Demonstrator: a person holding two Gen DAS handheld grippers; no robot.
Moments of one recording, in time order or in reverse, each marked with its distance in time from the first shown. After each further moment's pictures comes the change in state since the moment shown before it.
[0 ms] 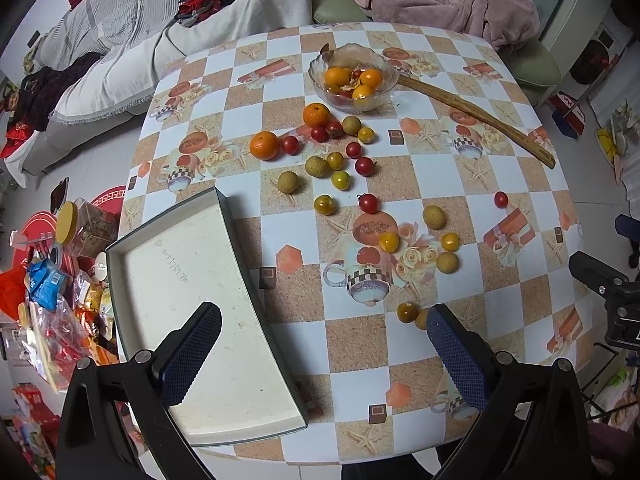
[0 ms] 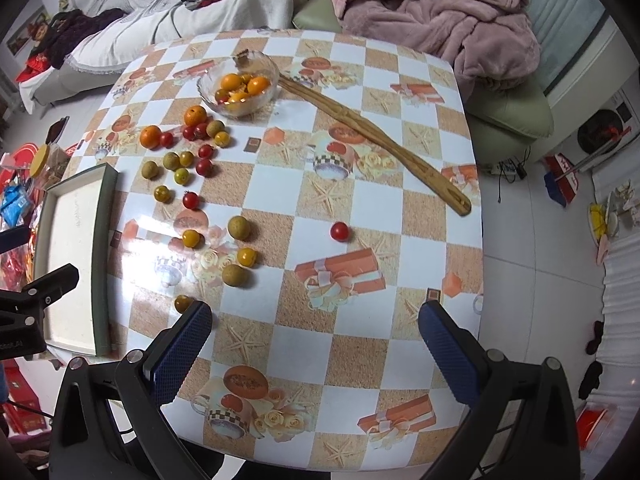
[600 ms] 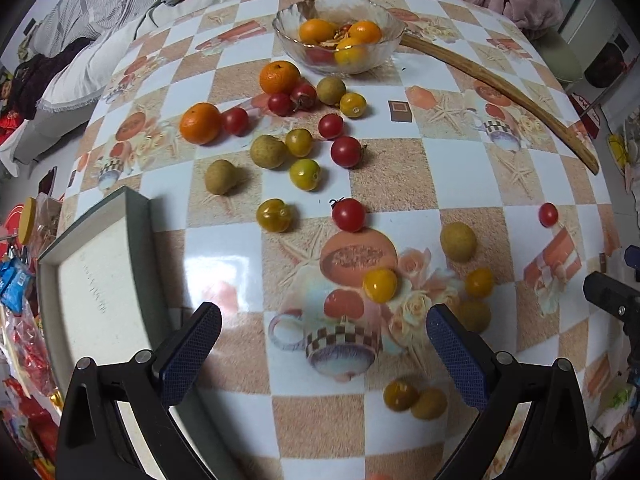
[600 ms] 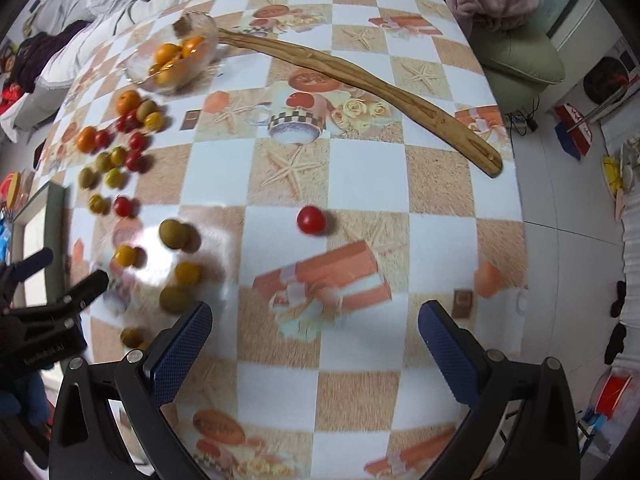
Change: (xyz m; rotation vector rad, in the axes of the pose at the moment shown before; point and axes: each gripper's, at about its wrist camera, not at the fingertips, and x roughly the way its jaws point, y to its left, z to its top) left arm 0.117 -0.041 0.028 -0.034 0.031 0.001; right arm 0.106 -0.036 0.017 0.117 0.103 0.049
